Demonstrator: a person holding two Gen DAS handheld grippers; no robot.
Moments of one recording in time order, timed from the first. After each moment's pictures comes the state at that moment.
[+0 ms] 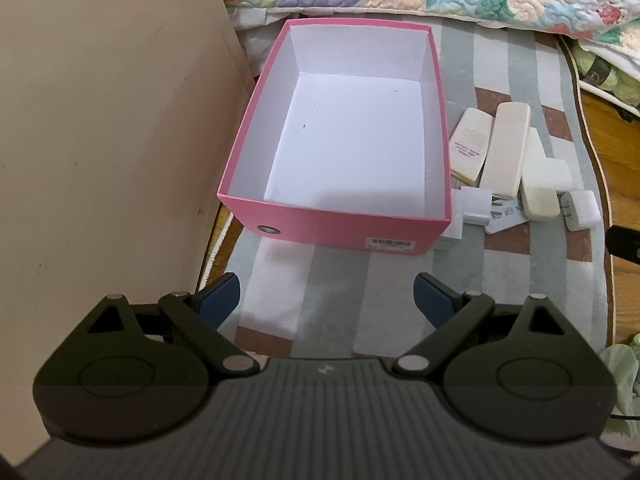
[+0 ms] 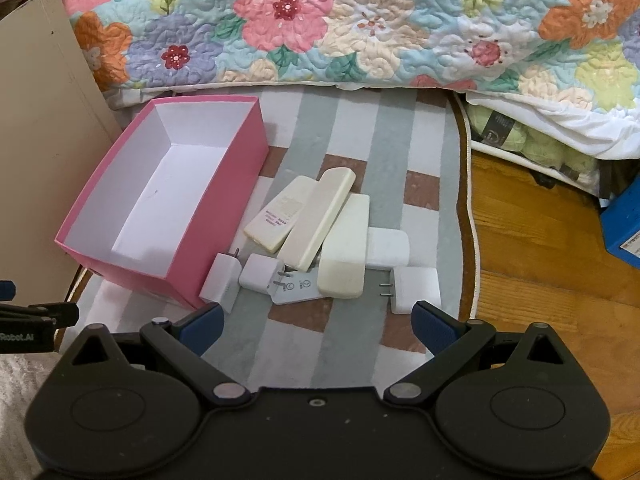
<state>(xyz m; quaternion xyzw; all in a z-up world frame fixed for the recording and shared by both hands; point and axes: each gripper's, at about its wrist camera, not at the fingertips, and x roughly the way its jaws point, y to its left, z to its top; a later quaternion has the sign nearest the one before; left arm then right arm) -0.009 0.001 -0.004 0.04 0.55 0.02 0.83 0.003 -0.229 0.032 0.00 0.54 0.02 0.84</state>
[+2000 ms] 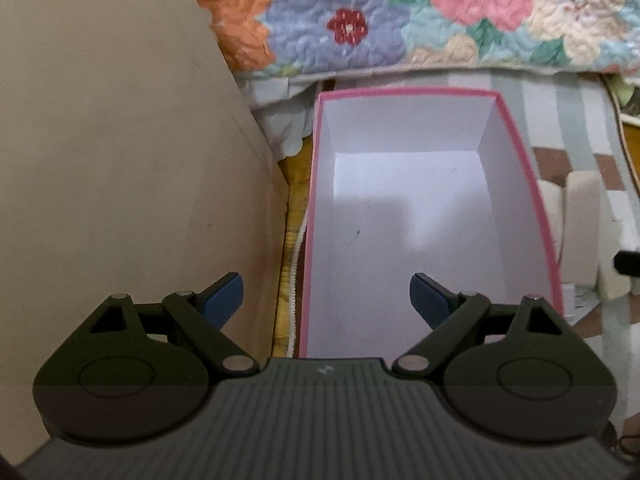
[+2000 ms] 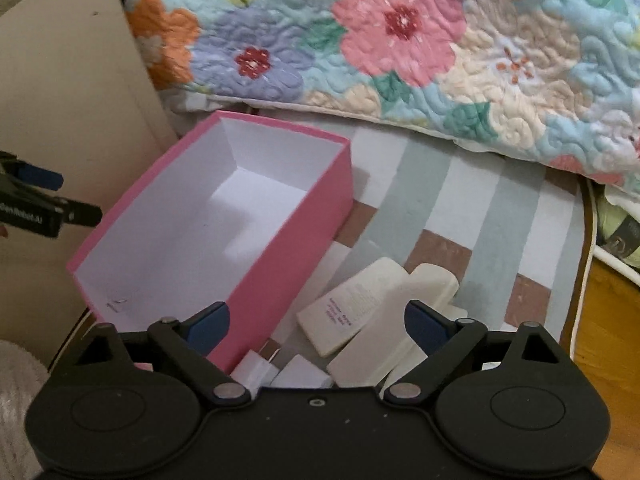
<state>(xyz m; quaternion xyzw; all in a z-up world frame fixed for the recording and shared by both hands) 0.140 0.061 -0.026 0.10 0.52 -0.02 0.85 0.121 -0.209 -0.019 -0.03 0.51 0.18 0.84</state>
